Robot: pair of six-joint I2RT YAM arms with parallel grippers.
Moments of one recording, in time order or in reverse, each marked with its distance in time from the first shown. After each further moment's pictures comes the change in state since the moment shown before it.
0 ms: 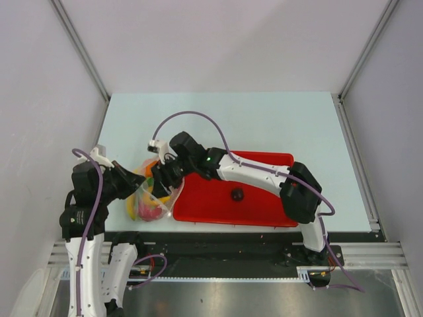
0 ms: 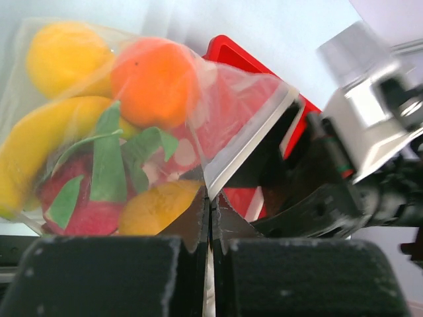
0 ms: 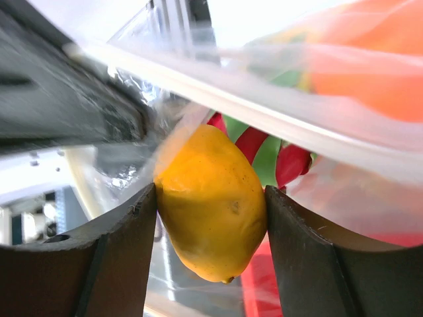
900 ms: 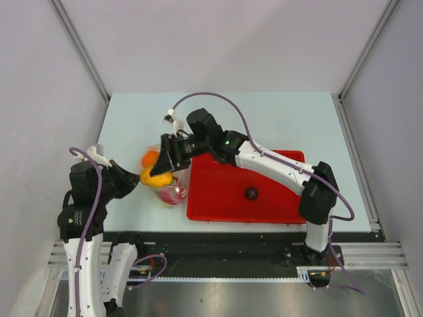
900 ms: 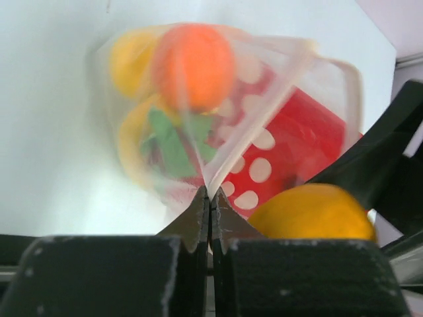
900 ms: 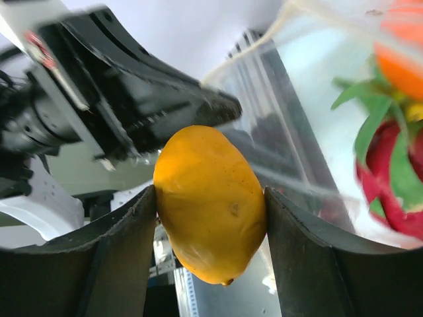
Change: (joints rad) left arm -0.001 0.000 0.010 0.009 -0.043 0.034; right arm -0.102 -0.134 0.034 -0.027 -0.097 0.439
